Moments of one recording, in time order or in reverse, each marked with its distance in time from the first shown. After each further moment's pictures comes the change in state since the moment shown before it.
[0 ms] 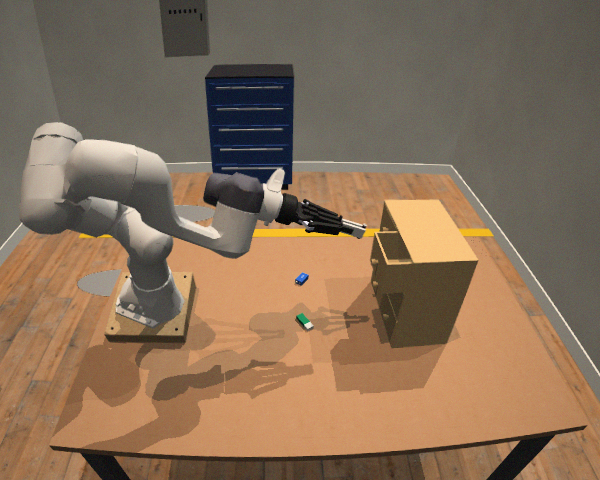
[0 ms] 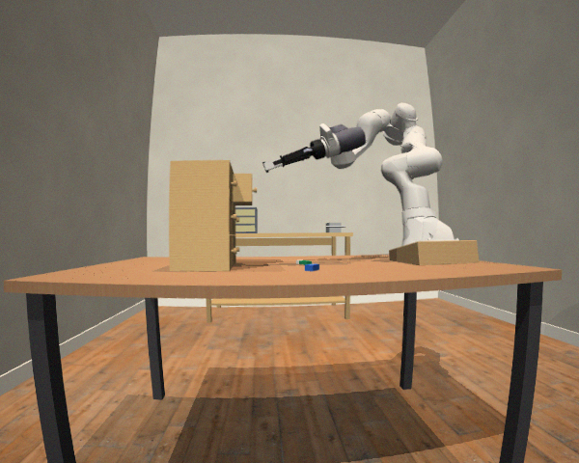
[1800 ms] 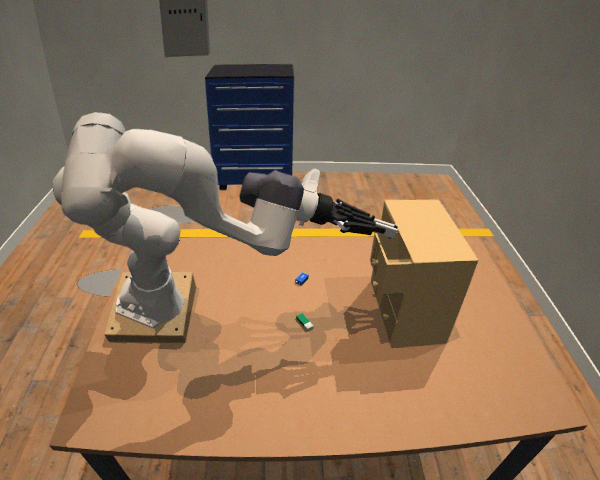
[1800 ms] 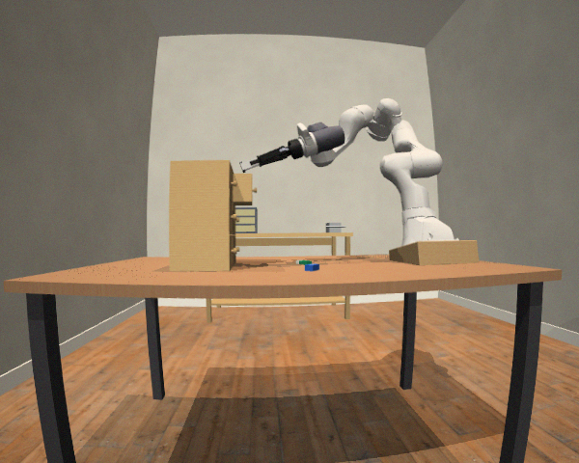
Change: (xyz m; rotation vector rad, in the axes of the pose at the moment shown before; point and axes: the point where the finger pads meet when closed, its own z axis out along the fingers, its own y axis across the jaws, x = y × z) arm 0.030 0.004 0.081 -0.008 0.004 0.020
